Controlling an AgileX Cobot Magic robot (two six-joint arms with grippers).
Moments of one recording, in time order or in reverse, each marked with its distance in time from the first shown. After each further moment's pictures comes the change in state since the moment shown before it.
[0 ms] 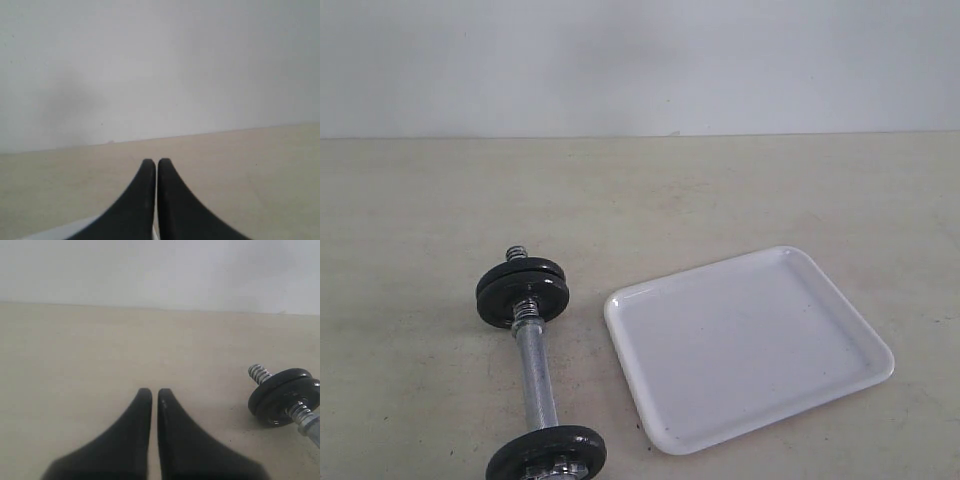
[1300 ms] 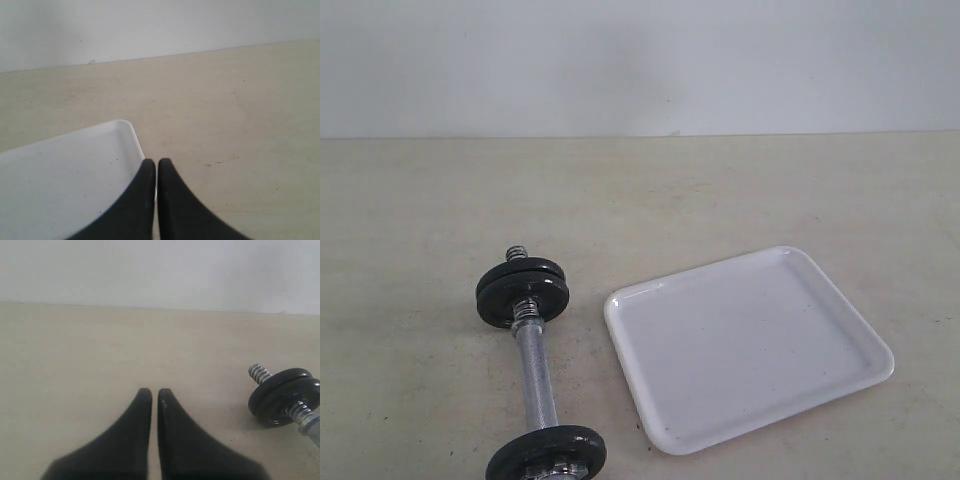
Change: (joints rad) left arm 0.000 0.000 0.000 0.000 0.000 0.002; right arm 0.000 0.000 0.052 -0.021 0.217 0.000
